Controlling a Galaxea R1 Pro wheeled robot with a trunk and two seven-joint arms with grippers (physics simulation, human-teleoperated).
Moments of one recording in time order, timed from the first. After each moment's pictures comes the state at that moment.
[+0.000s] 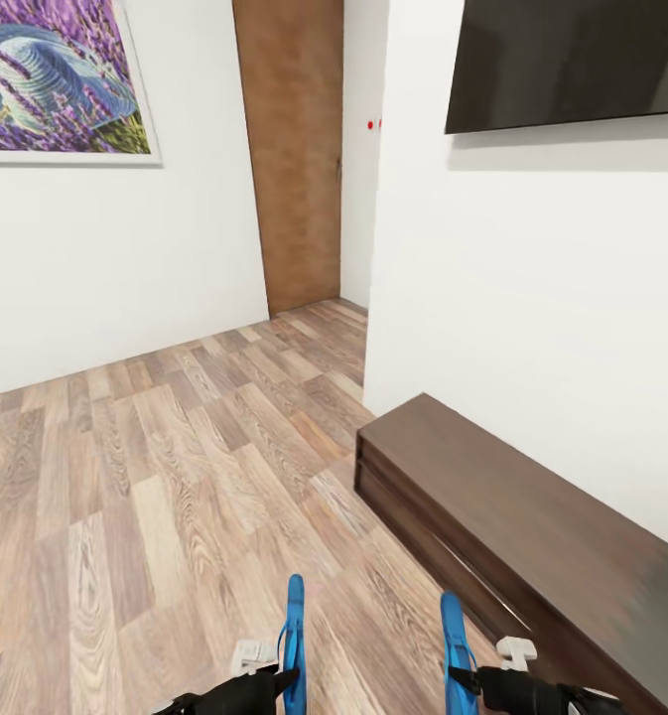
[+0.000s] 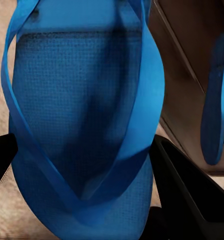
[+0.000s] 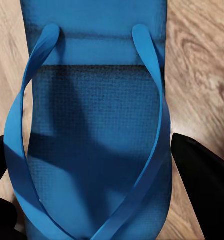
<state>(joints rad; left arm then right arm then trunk) -0.35 -0.02 0.02 -0.41 0.17 0.06 -0.79 -0.43 -0.20 -0.28 -0.29 0.07 0.15 0.78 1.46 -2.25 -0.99</state>
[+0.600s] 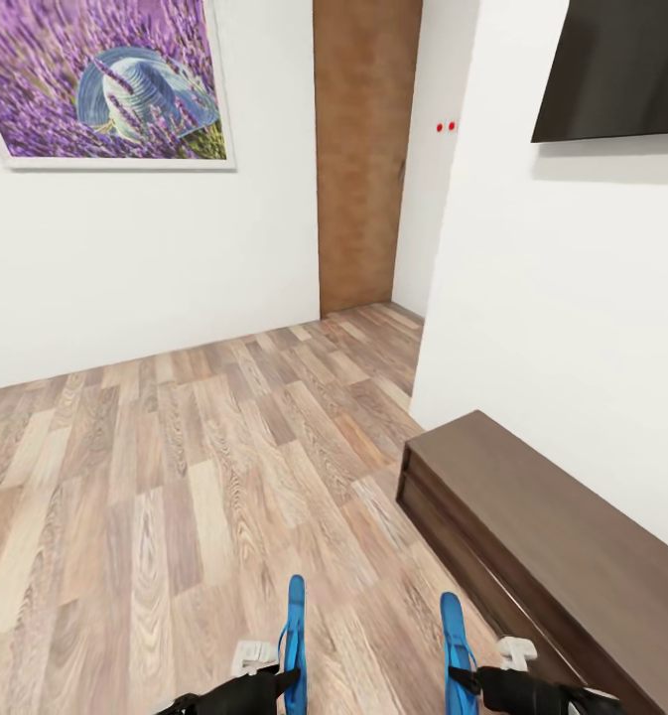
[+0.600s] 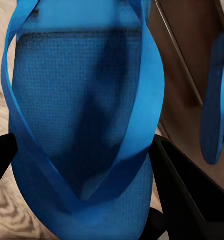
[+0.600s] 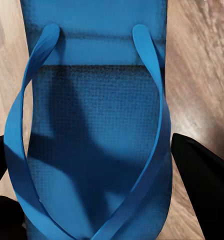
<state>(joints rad) -0.35 -0.02 0.02 -0.41 0.17 0.06 -0.79 -0.43 -0.20 -0.28 -0.29 0.07 0.15 0.78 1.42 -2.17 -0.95</state>
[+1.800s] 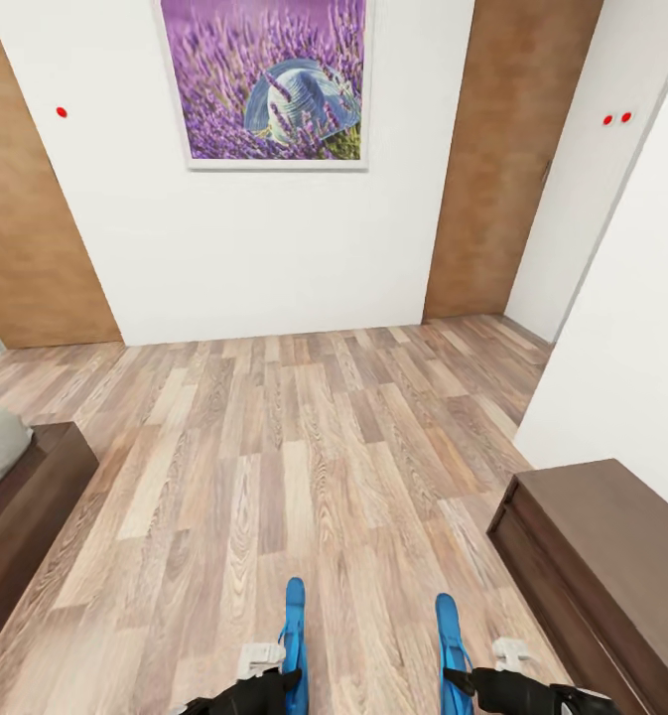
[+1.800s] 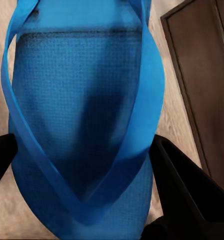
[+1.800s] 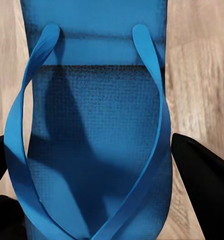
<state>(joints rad) -0.35 -0.06 0.02 -0.39 0.17 0.03 -0.63 -0.43 -0.18 -0.28 -0.29 0.07 0.15 0.76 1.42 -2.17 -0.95</state>
